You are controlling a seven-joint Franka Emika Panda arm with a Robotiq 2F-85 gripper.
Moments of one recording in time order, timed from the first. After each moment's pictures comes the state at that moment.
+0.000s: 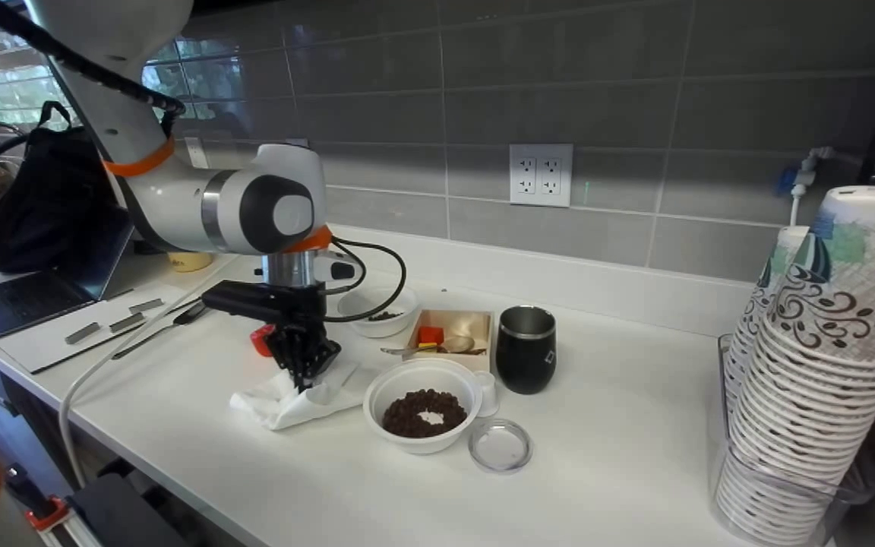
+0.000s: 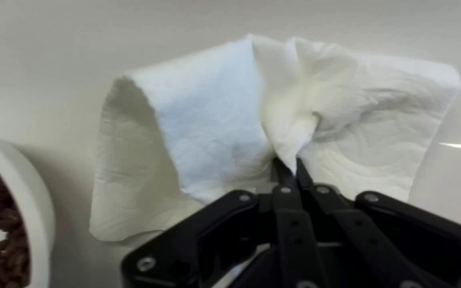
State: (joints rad) arm 0.02 0.10 0.30 -2.68 -0.03 2.57 0.21
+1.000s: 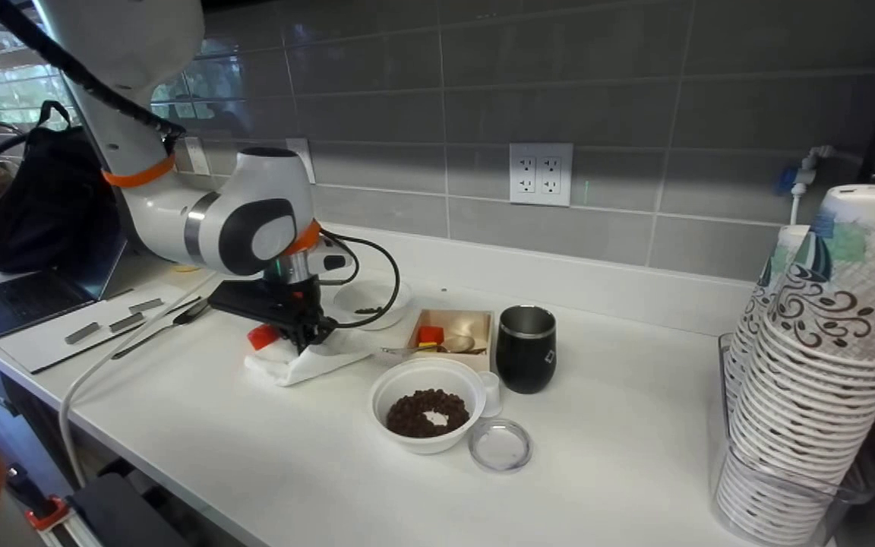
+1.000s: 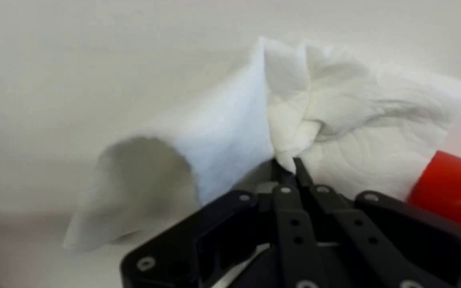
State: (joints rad) arm 0.05 0.21 0.37 -2.65 0.16 2.96 -0.01
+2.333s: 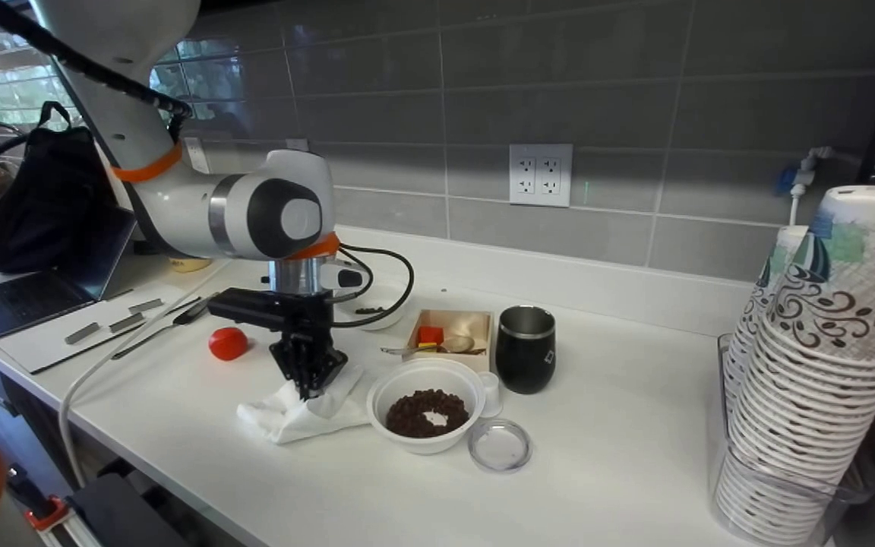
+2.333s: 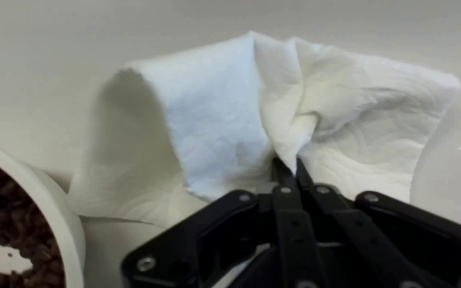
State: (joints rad) arm 0.11 0.10 0.17 -2.70 -0.05 2.56 0.22
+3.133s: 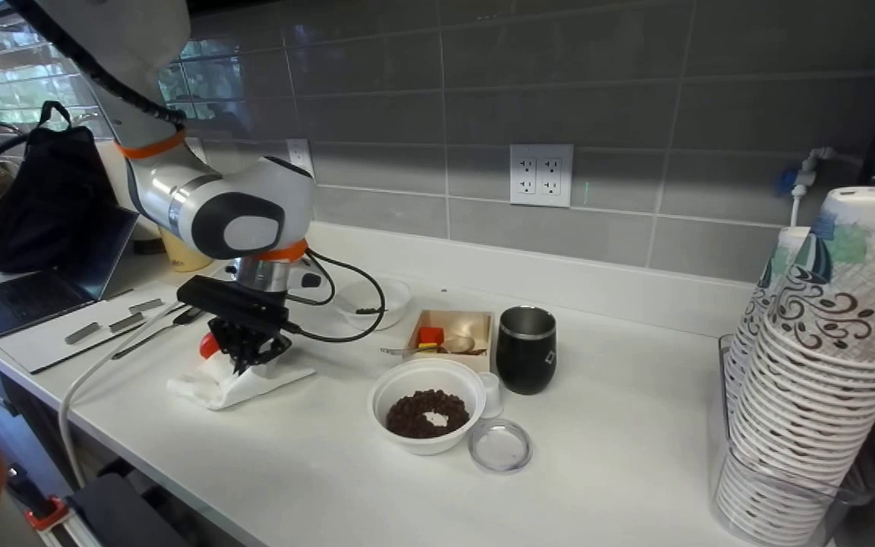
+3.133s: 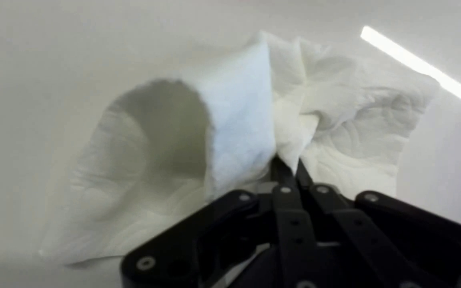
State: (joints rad) arm 0.07 0.21 0.44 -2.58 0.53 2.56 -0.43
